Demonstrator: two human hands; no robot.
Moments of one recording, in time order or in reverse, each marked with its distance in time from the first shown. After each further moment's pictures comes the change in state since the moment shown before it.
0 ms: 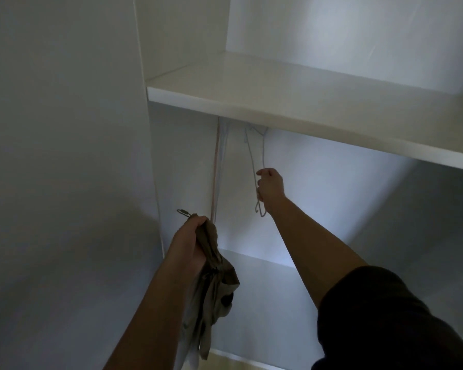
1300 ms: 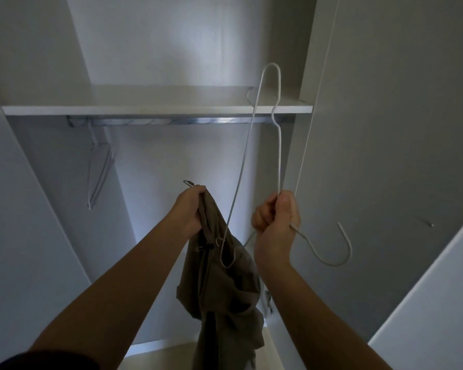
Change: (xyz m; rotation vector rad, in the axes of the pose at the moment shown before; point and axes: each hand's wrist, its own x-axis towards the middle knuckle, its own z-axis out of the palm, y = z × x) left_hand -0.251 -0.197 0.151 0.399 -0.321 -0.004; right_hand -0.401 0.041 -0.313 0.686 0.367 -0.618
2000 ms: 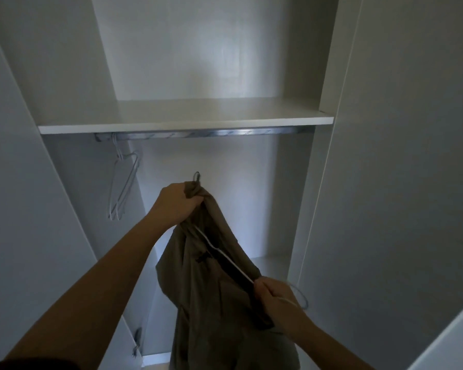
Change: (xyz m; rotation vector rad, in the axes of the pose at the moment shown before) left_hand 0.019 0.061 -0.051 1.338 0.095 0.691; right_hand -0.043 0.066 -0.084 -0.937 -0.556 0.541
